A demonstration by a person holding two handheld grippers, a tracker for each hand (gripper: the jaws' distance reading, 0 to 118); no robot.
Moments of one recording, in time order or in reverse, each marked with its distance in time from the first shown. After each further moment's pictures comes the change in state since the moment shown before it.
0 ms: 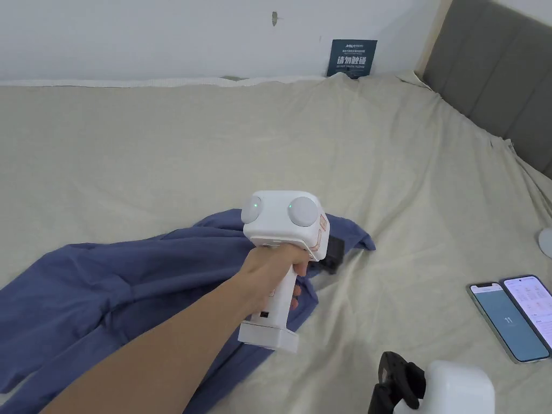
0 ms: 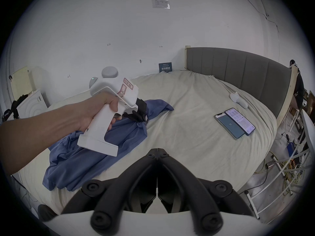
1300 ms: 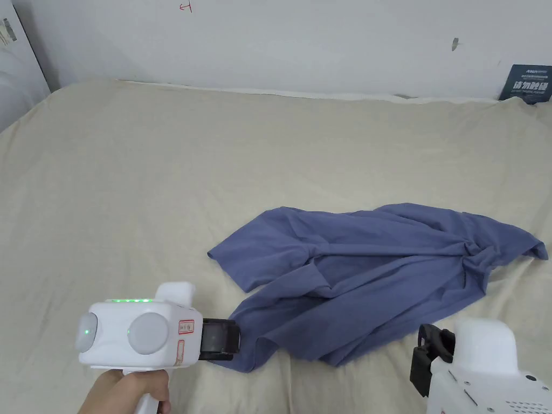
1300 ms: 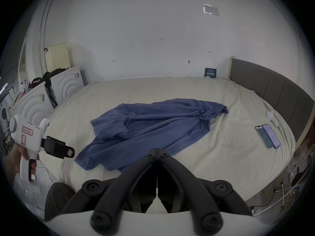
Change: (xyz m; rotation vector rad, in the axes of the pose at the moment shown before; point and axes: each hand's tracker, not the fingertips) left arm -0.214 -0.386 0.303 0.128 0.406 0.389; right arm -0.130 -0.035 0.054 -0.019 0.279 0.236
